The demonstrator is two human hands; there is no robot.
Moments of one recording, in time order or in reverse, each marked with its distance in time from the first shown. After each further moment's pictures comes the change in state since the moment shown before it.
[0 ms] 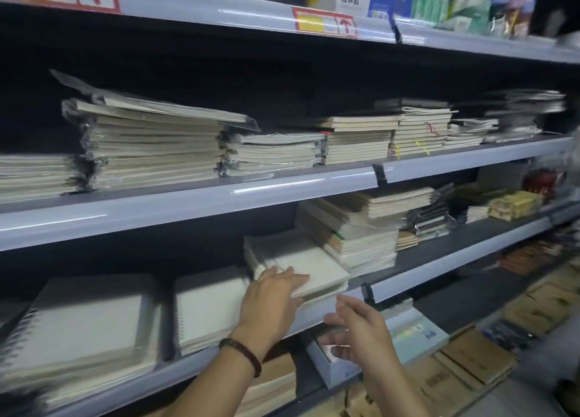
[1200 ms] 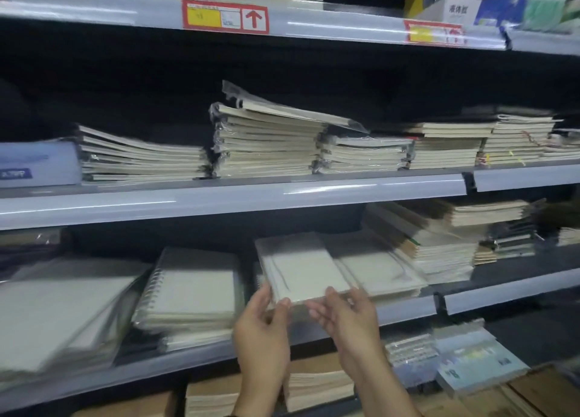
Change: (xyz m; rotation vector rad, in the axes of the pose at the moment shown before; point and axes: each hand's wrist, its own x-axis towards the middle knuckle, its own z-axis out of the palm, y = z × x) left_hand -0.128 -0.055 -0.038 -0.998 0.706 -0.651; right_hand -0.036 0.024 0.140 0.298 -0.181 -0.035
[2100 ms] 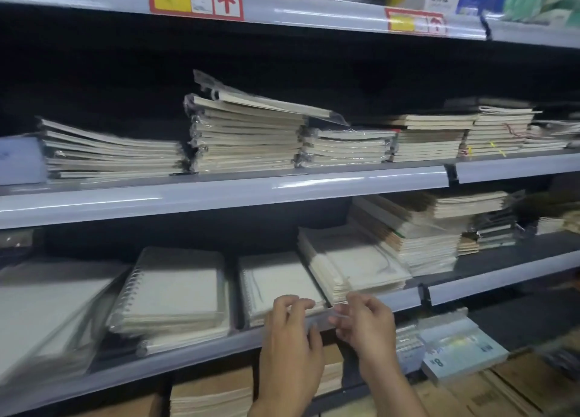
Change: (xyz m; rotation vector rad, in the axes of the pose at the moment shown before) left_hand -0.037 -0.004 0.029 0.696 -0.348 0.404; right_hand 0.016 0.000 -0.052 -0.204 0.209 -0.009
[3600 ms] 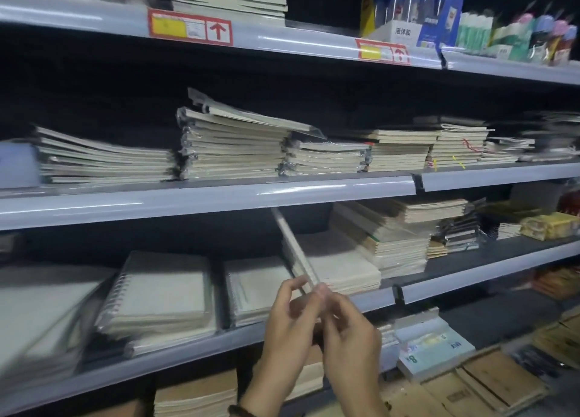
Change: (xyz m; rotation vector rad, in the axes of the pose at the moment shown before) left_hand 0.002 0.049 -0.021 -1.086 -0.220 -0.296; right_hand -0.064 -0.002 -0.015 -0.501 0.056 -0.623
